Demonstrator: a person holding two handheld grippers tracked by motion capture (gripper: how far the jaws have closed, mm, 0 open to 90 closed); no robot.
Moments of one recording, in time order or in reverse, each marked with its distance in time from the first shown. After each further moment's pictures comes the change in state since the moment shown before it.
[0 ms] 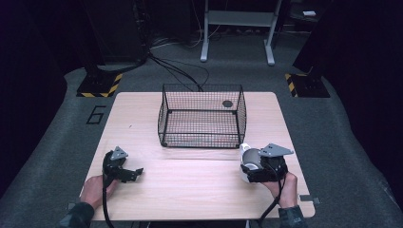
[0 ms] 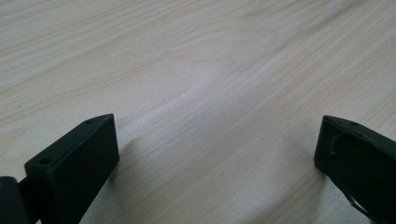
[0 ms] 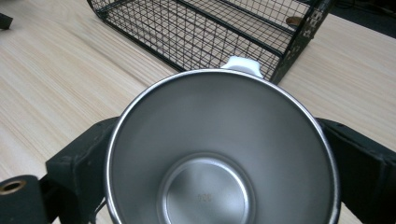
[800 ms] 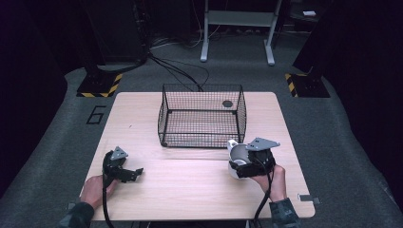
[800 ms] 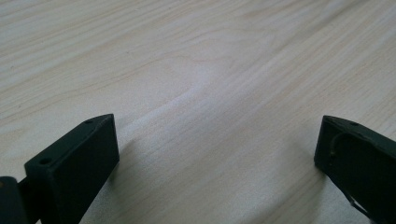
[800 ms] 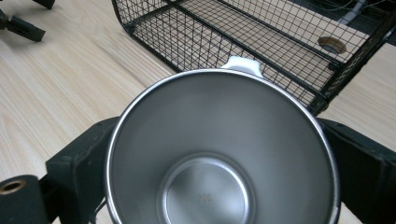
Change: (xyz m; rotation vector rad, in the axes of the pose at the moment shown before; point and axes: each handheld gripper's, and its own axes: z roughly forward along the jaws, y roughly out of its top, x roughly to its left) left arm 0.000 0.000 0.000 0.000 0.000 0.000; right arm 0.014 0.027 0.020 -0.003 0.081 -0.045
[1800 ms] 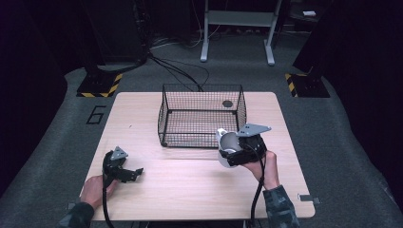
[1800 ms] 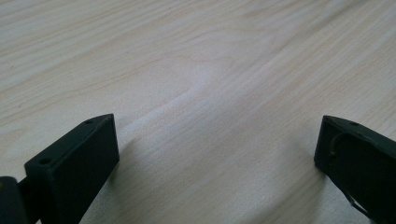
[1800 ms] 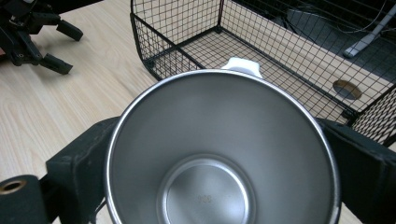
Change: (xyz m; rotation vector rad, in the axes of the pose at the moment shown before) left arm 0.001 0.000 0.000 0.006 -0.001 0.009; right arm 0.003 0.049 0.006 -0.036 0.067 -0.048
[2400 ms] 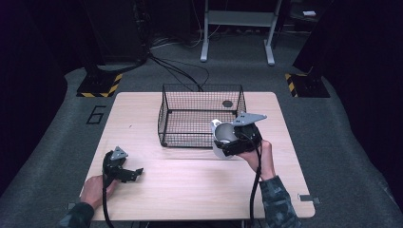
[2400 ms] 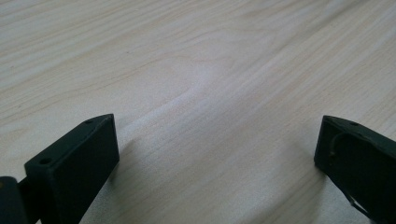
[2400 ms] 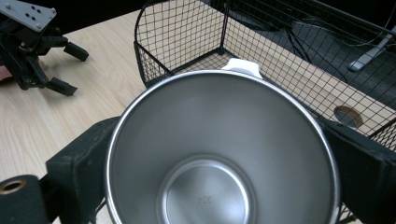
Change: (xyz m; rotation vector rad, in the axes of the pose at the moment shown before) left arm 0.000 0.000 0.000 0.000 0.000 -0.001; right arm -0.007 0.030 0.007 -0.030 0.029 -0.018
